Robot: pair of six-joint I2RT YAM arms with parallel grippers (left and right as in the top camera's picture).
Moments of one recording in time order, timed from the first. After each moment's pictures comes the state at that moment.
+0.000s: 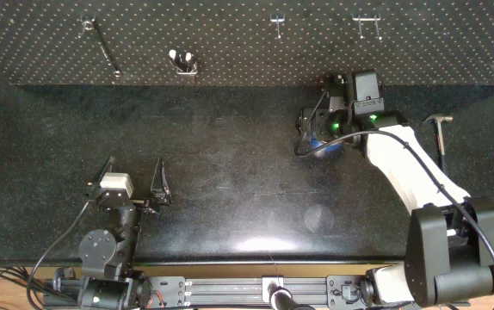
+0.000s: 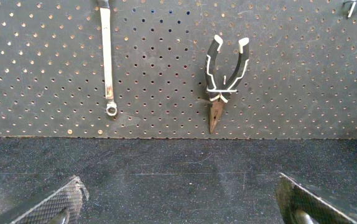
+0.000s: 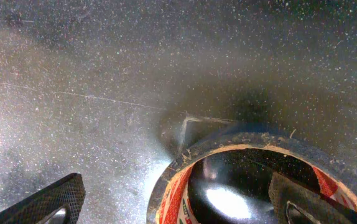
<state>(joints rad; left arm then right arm) -0.10 0.01 0.01 -0.07 -0.04 -0.08 0.15 1.64 0.97 -0.41 -0.31 0.15</state>
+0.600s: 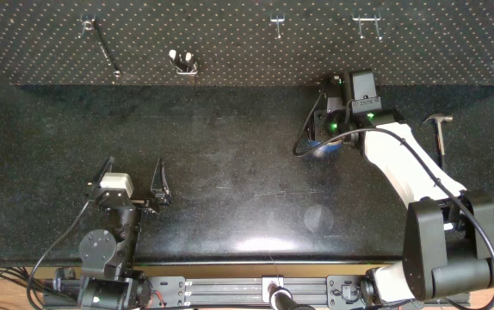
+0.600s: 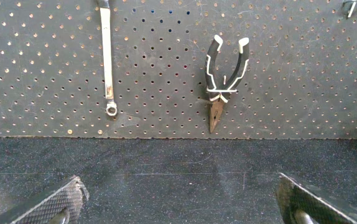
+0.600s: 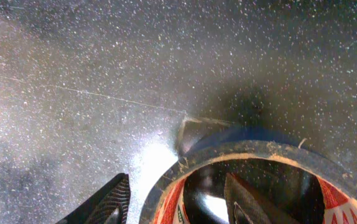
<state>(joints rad) -0.10 0.01 0.01 -0.07 -0.04 -0.08 0.15 1.67 0.98 -0.41 -0.30 0.12</state>
